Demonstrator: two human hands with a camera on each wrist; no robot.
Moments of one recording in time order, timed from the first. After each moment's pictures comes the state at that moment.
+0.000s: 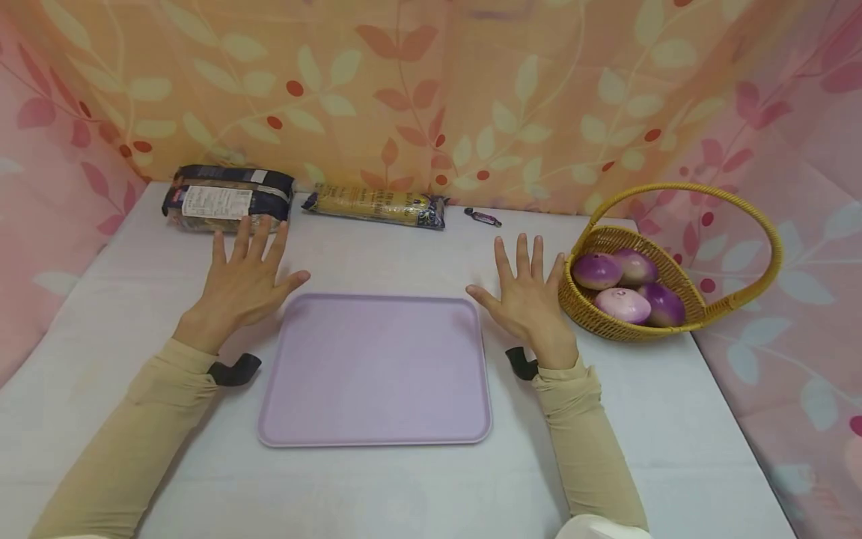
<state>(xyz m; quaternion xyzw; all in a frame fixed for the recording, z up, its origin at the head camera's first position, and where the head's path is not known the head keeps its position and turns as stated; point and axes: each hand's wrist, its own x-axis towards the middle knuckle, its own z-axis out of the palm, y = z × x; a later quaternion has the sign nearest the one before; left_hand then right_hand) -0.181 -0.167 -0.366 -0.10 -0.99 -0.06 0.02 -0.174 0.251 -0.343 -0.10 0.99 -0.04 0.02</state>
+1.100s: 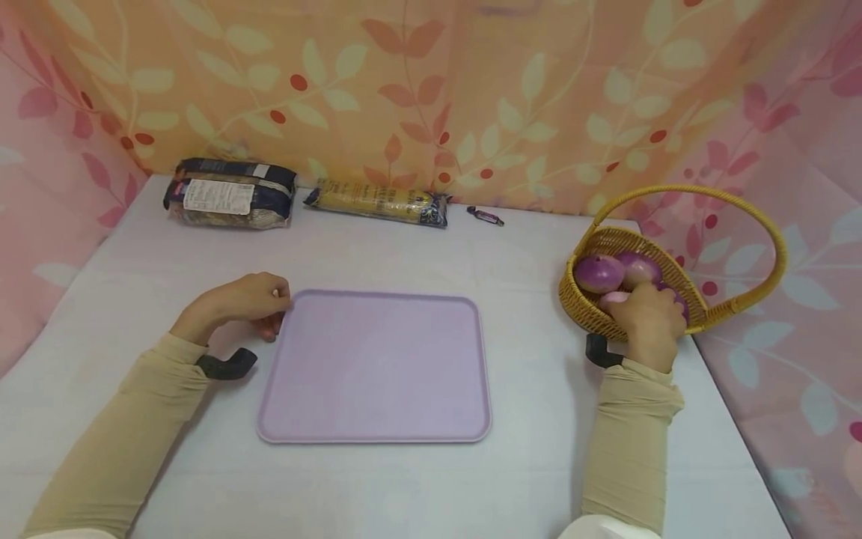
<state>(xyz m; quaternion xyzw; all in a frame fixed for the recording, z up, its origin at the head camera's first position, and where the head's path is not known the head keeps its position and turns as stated) -0.185 -0.180 -0.372 -0.09 -0.88 -0.35 -0.31 -0.157 0.384 -0.314 0.16 0.98 -0.09 0.06</state>
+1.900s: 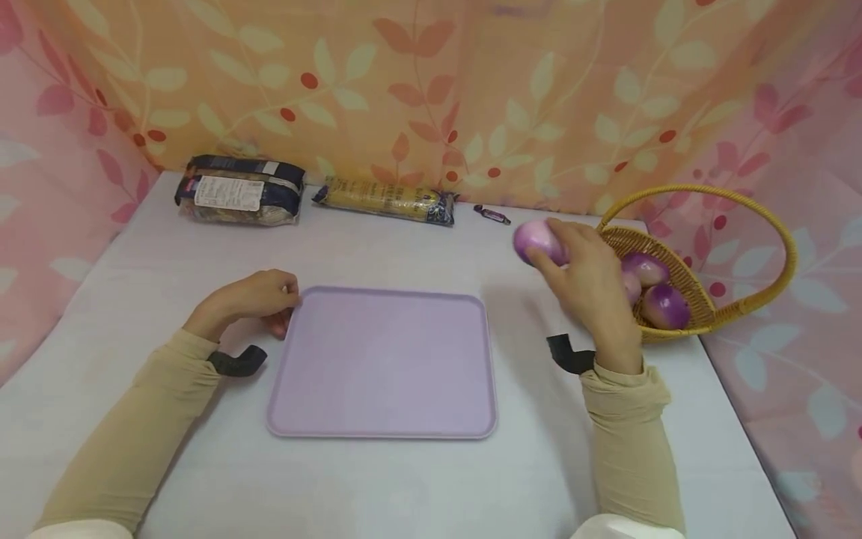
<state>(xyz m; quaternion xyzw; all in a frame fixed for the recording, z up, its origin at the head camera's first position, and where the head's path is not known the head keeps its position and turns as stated) -0.183 -0.181 -0.376 -0.10 -0.88 -0.36 -0.29 -0.156 0.272 -0.270 -0.10 0.97 -0.19 -0.12</state>
